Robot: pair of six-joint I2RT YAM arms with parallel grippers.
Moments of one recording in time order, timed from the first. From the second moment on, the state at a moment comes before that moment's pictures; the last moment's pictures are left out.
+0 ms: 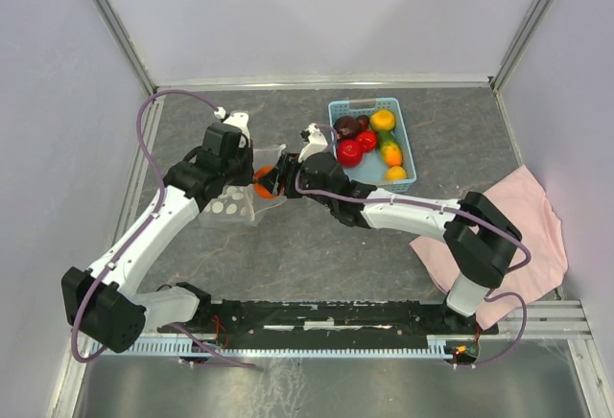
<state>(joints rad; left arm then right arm) -0.45 1.20 1.09 -0.62 -0.12 -0.29 0.95 1.70 1.10 0.31 0.11 0.82</state>
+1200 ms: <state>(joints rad) -0.45 1.15 1.08 -0.60 -0.13 -0.29 0.95 1.58 1.21 0.00 0.09 0.49</state>
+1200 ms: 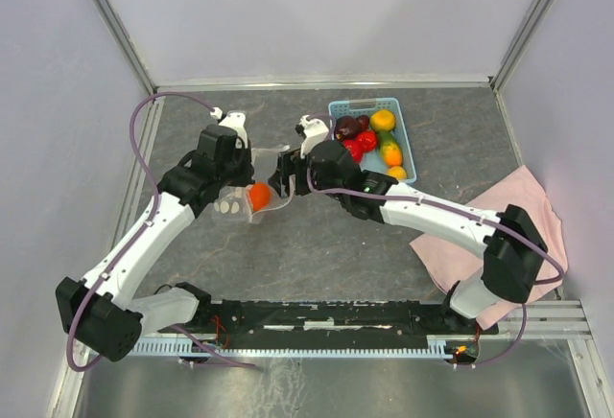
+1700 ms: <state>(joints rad) -0.44 1.09 1.05 -0.57 -0.13 -0.29 0.89 1.54 1.24 -0.24 0.34 0.32</state>
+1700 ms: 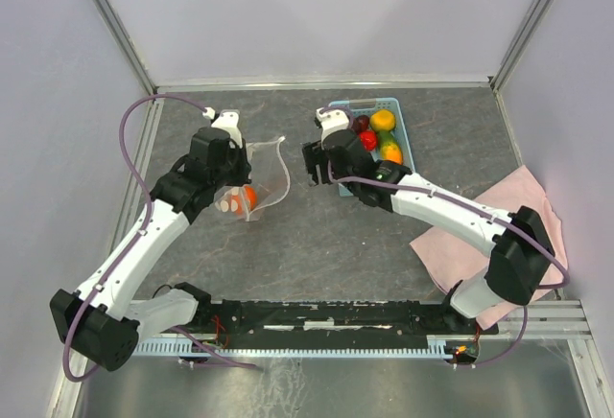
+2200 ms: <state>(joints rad) -0.43 1.10 1.05 -0.57 -0.13 -0.29 0.57 1.58 1.24 -0.28 0.34 0.25</state>
